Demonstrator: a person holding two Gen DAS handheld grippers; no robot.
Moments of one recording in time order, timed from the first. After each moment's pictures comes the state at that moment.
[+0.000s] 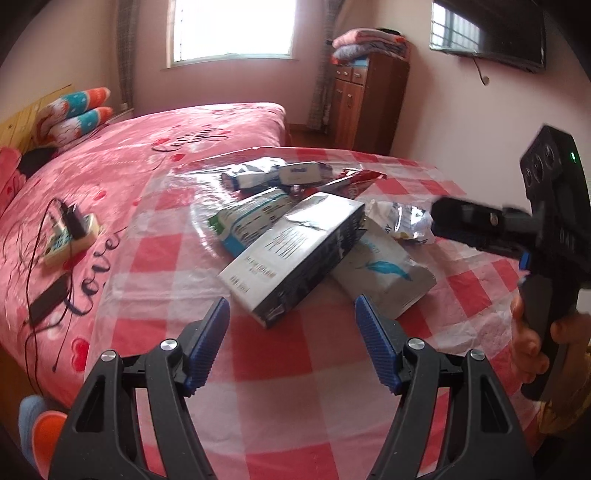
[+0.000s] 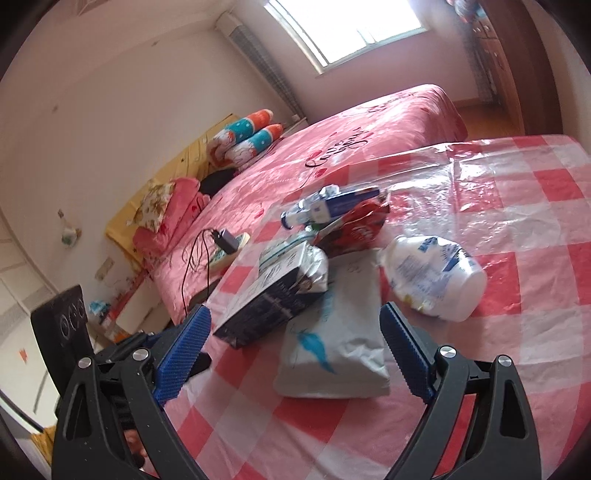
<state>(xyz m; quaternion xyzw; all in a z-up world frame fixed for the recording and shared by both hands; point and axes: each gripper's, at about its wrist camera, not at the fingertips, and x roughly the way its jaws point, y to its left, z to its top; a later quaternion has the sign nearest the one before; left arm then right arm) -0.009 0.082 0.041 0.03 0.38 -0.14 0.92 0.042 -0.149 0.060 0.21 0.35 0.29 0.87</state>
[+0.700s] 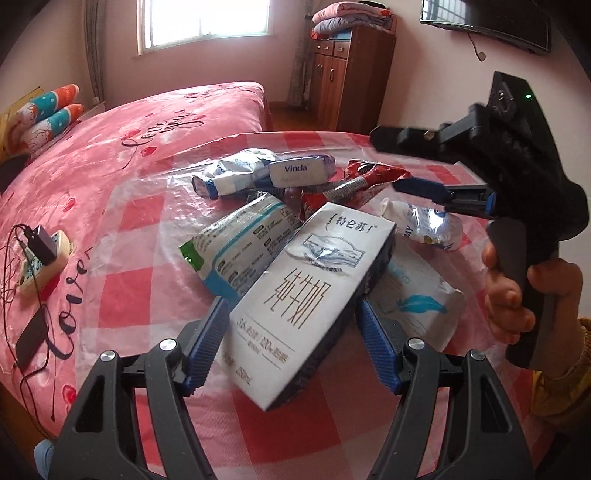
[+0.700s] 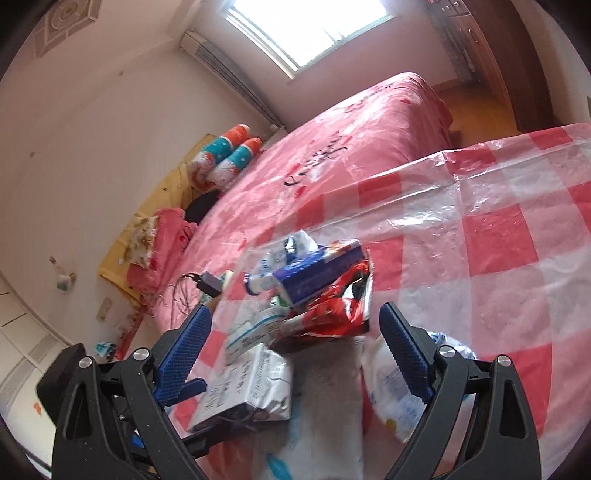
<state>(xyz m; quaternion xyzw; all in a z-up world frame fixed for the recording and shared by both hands) 0.064 0.073 0.027 0.05 0.42 -0.18 0.89 0.149 -0.139 0.046 0.26 0.36 0.27 0.85</state>
